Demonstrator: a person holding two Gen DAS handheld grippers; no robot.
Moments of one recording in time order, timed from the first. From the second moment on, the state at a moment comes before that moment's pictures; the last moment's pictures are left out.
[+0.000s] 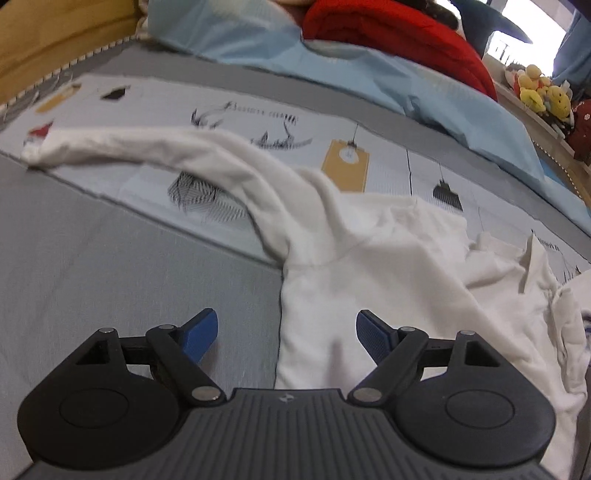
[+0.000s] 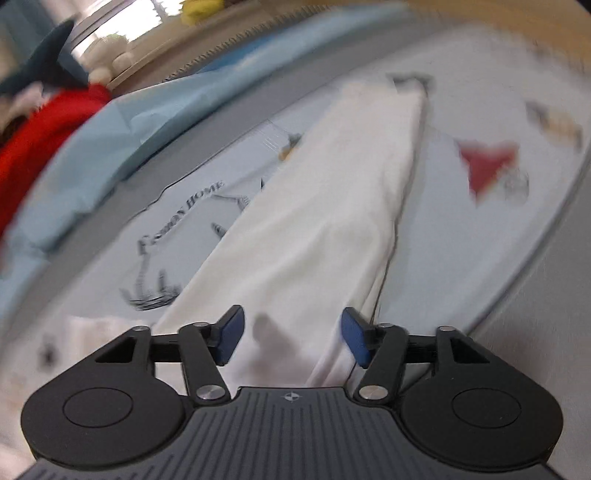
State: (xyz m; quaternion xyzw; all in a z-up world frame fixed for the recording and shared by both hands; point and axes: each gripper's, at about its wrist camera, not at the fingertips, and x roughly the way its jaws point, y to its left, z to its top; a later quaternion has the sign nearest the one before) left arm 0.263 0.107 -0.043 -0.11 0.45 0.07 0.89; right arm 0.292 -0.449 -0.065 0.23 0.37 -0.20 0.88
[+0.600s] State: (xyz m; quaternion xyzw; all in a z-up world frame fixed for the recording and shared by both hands) left arm 0.270 0.113 -0.053 -0.13 0.45 0.08 0.88; right arm 0.297 -0.497 -0.074 0.24 0.36 -0.22 0.88
